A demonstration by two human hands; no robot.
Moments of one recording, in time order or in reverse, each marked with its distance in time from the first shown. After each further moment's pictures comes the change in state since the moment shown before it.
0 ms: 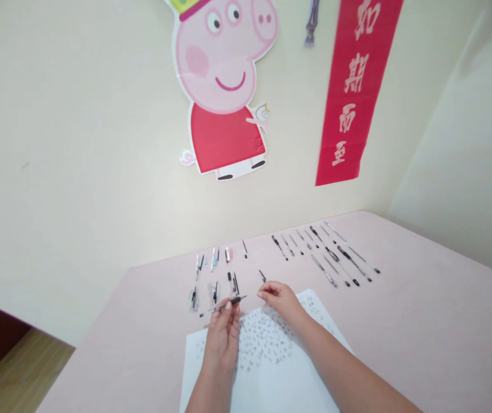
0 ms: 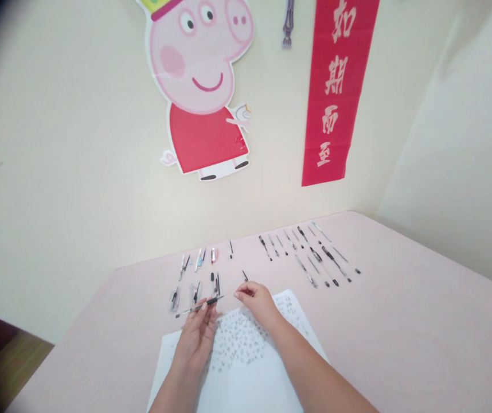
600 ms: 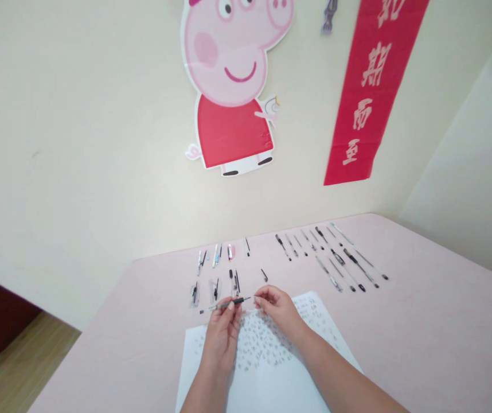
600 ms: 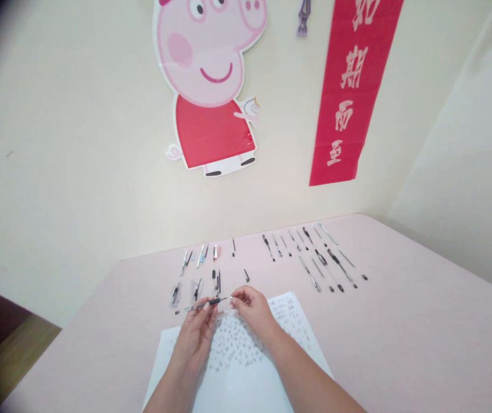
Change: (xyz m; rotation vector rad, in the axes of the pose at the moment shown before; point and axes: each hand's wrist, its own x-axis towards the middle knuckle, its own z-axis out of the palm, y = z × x) left_hand -0.004 -0.001 0.000 0.034 -0.019 0.002; right_hand -0.013 0.001 0.012 0.082 -0.059 0.080
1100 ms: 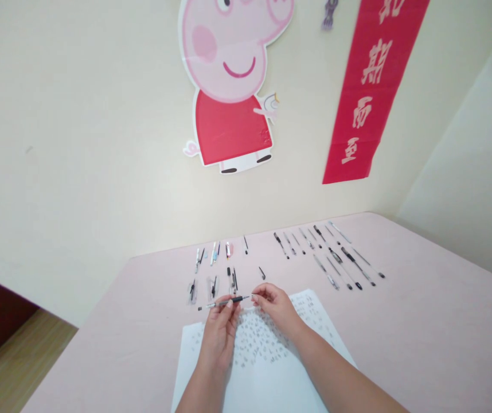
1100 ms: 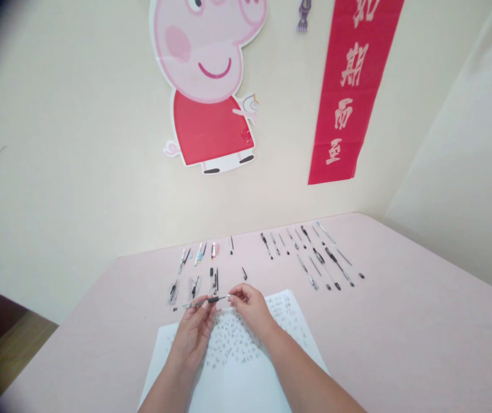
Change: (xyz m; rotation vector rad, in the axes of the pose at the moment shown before) left_hand 0.003 -0.005 -0.004 0.028 -0.029 0.015; right_hand 0.001 0.001 -0.002 -0.017 -0.005 -0.020
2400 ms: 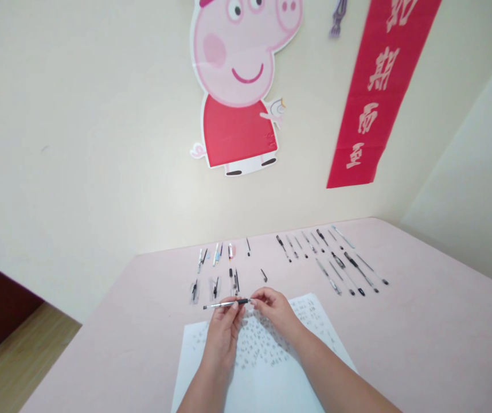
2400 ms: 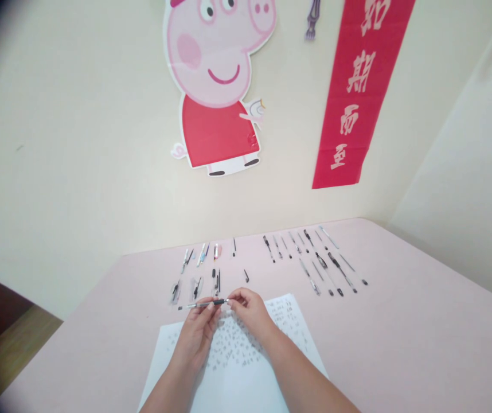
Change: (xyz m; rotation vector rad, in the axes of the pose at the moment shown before) left_hand -0.002 -0.004 0.001 0.027 -0.066 0.017; right_hand 0.003 0.007 0.001 -0.117 -0.073 -0.082
